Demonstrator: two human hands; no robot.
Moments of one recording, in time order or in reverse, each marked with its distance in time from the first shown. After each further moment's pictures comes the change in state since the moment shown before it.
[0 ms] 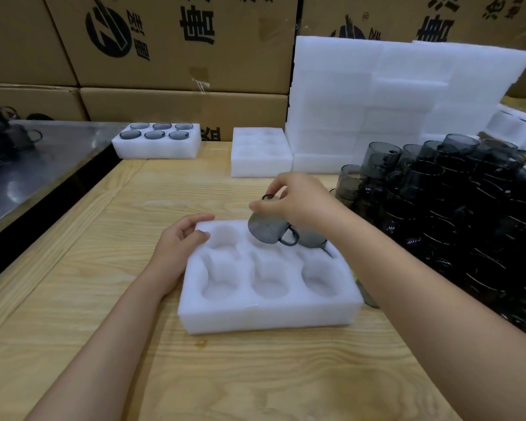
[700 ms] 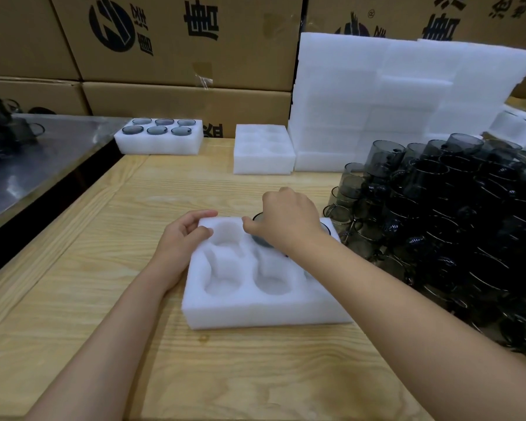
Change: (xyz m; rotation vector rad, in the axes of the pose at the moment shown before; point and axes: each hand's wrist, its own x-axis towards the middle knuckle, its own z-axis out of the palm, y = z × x) left_hand -0.001 0.001 0.001 -0.002 -0.017 0.002; right_hand 0.000 -0.004 0.045 -0.535 0.110 -0.074
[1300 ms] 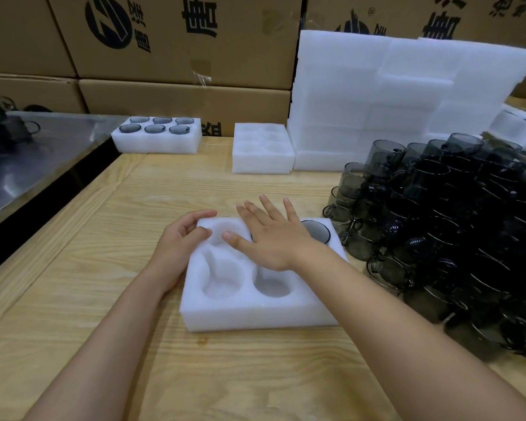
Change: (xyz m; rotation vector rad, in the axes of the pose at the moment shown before) left_hand 0.000 -0.002 -0.001 -0.007 -0.011 -0.004; right_hand -0.003 0.011 0.034 0.003 -0.363 -0.225
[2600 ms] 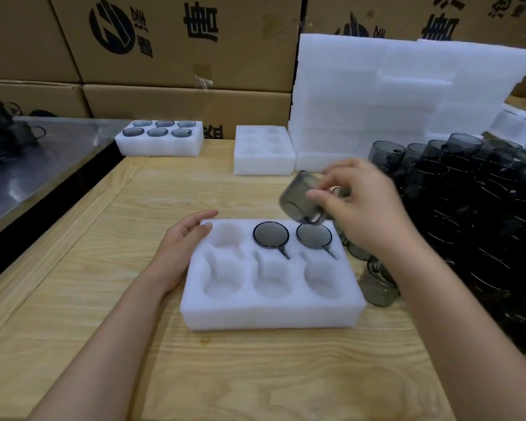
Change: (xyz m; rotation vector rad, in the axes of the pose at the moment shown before) left_hand 0.002 -0.002 -0.003 -0.004 -0.030 -0.018; right_hand -0.084 0.032 -0.073 0.508 0.683 0.114
